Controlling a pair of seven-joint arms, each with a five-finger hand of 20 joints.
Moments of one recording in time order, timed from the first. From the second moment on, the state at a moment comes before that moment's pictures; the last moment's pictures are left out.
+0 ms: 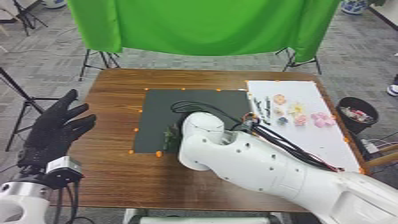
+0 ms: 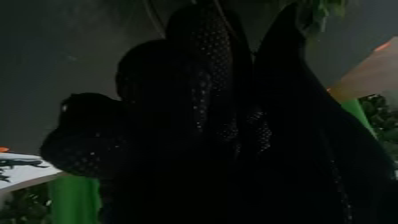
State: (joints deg) left arm 138.8 -48.1 -107.2 -132.5 33.1 17.7 14.6; right arm -45.2 -74.8 20.6 -93.4 -95.0 -5.0 72.2
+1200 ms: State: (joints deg) left arm 148.8 -44.3 -106.8 -133.3 27.0 21.0 25.7; right arm -41.1 -60.8 22.5 -105.6 -95.6 2.3 64.6
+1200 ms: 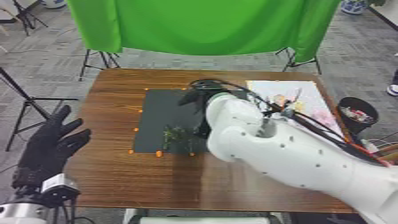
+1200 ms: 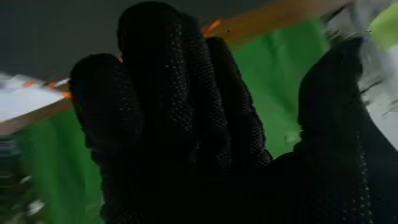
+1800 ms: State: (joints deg) left arm 145.5 -47.7 -102.6 -132.9 29.1 20.2 21.9; right arm -44.0 -50.2 22.5 -104.8 -95.5 5.6 65.5
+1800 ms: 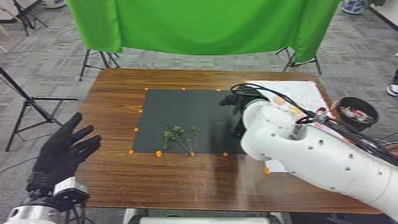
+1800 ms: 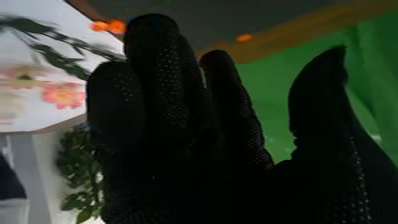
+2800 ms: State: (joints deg) left arm 146.0 -41.3 -100.9 -132.1 24.5 21.3 29.9; right arm -40.5 -43.1 22.5 -94.8 -90.8 3.5 66.3
